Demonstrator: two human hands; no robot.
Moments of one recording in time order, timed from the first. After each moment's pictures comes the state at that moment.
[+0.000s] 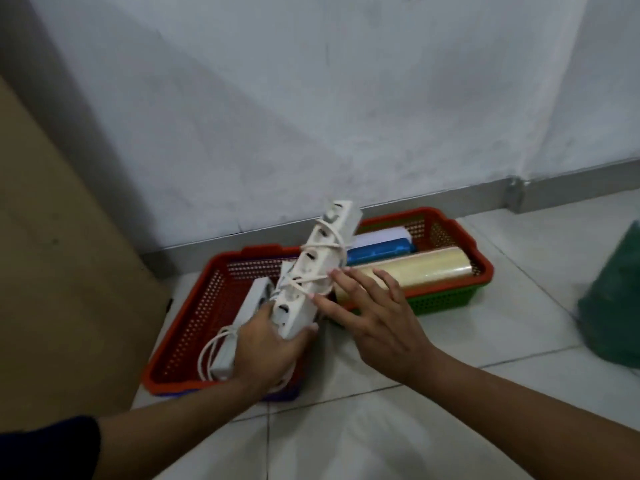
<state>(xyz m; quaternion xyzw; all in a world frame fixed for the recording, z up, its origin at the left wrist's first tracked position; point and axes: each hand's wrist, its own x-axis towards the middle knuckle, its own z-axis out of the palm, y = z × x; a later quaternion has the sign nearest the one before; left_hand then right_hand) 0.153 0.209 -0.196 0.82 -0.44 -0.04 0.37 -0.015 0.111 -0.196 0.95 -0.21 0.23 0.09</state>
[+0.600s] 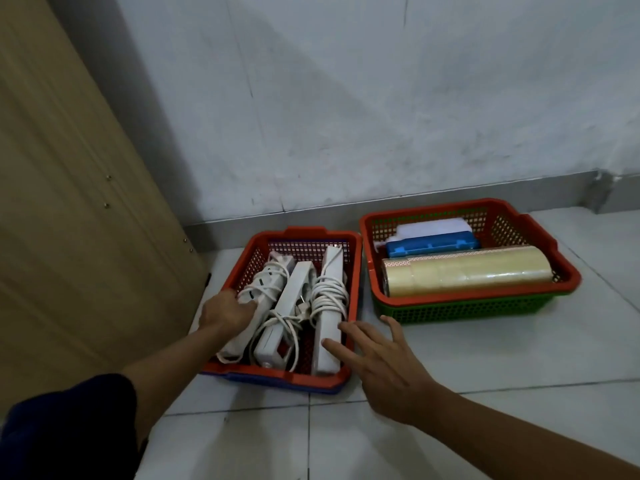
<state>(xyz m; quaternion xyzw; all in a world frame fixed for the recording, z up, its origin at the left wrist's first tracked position) 0.320 0.218 -0.231 0.94 -0.28 -0.10 0.16 0.054 0.140 -0.267 0.98 -0.17 0.07 0.02</state>
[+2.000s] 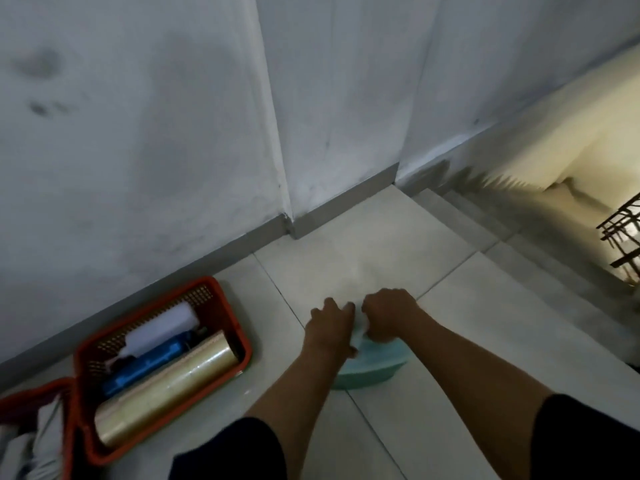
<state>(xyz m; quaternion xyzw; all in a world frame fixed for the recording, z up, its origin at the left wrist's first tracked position) -0.259 -0.119 -0.029 0.62 -0.73 -0.27 -0.11 -0.378 -0.156 -0.015 0.79 -0.54 -0.26 -0.12</state>
